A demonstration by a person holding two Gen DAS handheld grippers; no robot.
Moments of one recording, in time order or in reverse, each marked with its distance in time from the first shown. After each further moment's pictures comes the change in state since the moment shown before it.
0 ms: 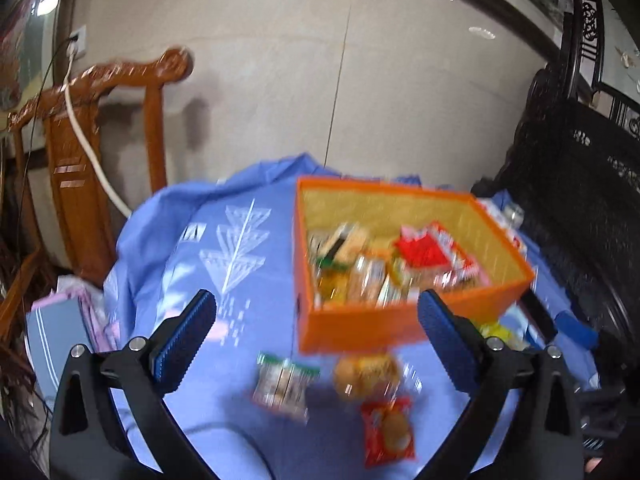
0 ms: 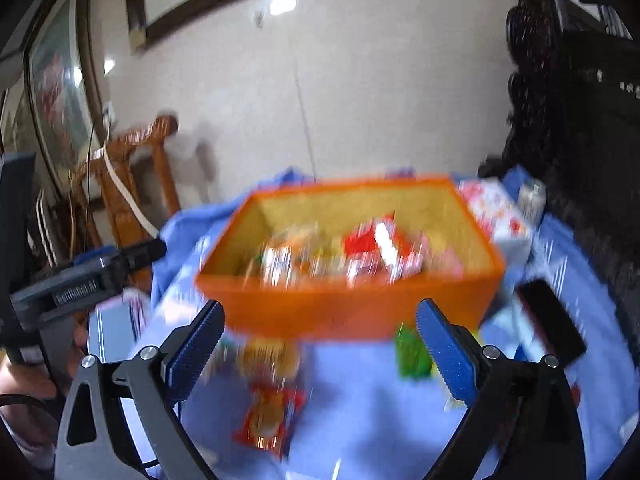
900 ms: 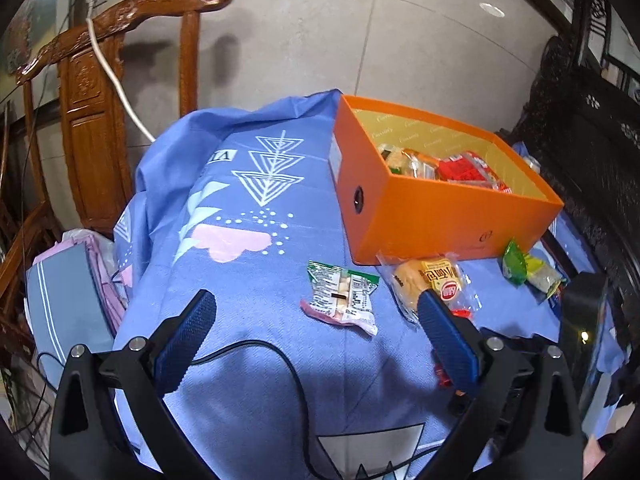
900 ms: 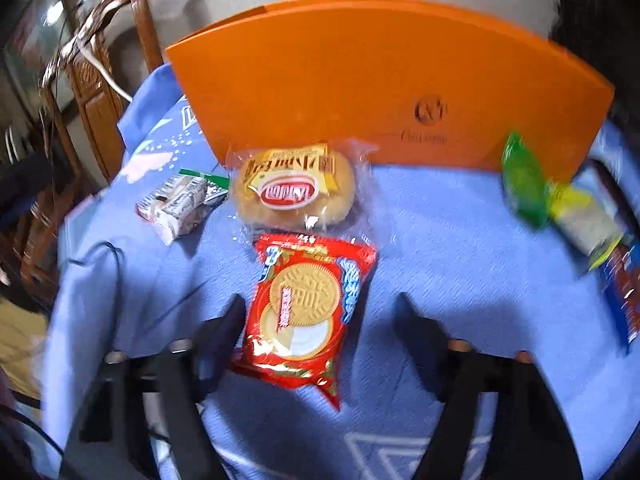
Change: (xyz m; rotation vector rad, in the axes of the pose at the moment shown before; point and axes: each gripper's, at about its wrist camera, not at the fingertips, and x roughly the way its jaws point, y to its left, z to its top) left arm 0.011 0.053 -0.081 0.013 0.109 0.005; right arm 0.108 0.057 -0.097 -0.080 0.302 -0.063
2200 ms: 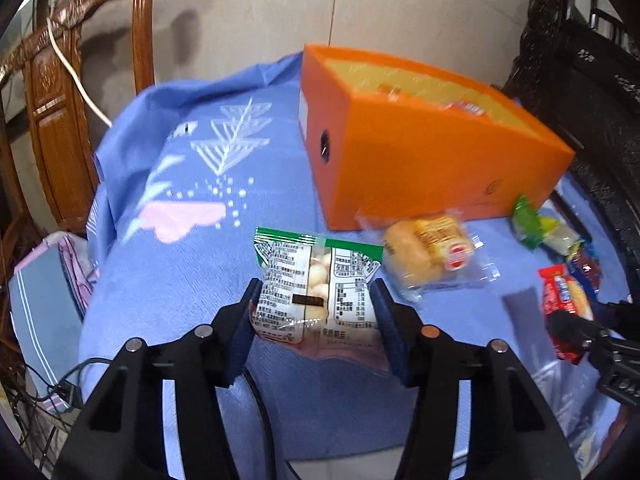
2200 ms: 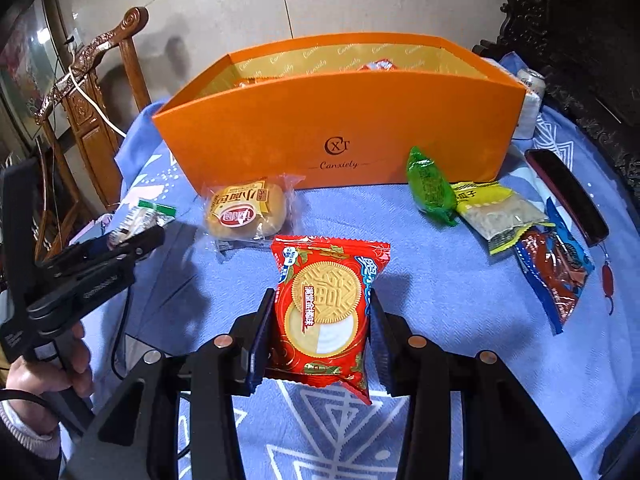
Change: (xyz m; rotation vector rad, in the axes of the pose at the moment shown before) left arm 0.044 -0.028 -0.018 0.070 0.052 -0.014; right arm -0.071 -0.054 -0.009 0.129 -0.053 -0.003
